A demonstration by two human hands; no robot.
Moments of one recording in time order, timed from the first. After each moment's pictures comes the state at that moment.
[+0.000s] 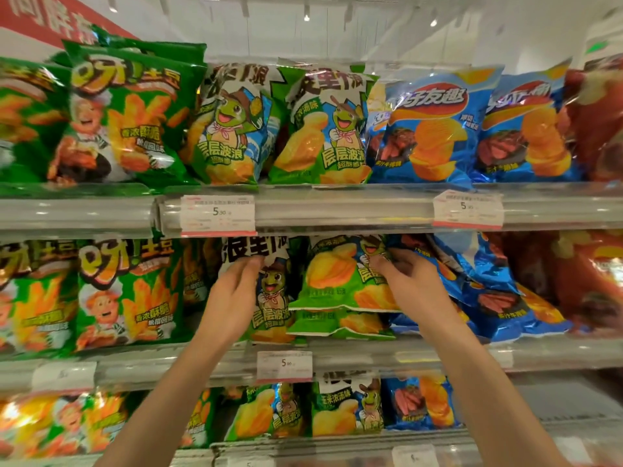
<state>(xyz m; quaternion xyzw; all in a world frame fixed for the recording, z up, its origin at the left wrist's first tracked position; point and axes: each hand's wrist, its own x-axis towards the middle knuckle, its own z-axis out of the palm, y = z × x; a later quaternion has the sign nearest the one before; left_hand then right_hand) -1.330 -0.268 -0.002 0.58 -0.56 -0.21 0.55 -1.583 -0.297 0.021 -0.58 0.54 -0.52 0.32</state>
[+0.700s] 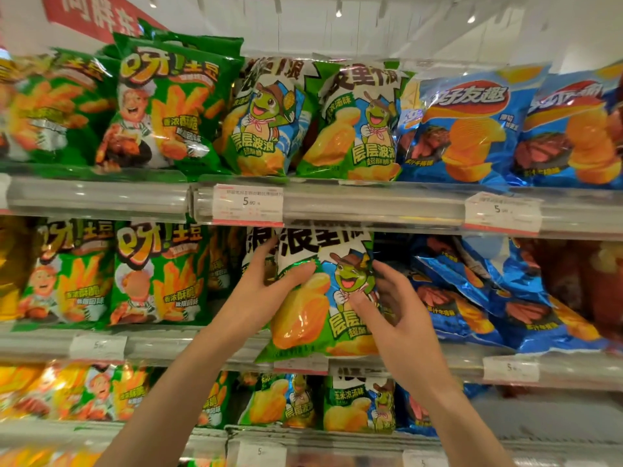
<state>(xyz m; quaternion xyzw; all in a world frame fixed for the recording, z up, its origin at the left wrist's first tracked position) -1.334 -0.239 0.014 0.57 -0.54 -0.34 0.52 -1.543 -0.238 -0.012 -0.65 0.41 -0.53 0.36</state>
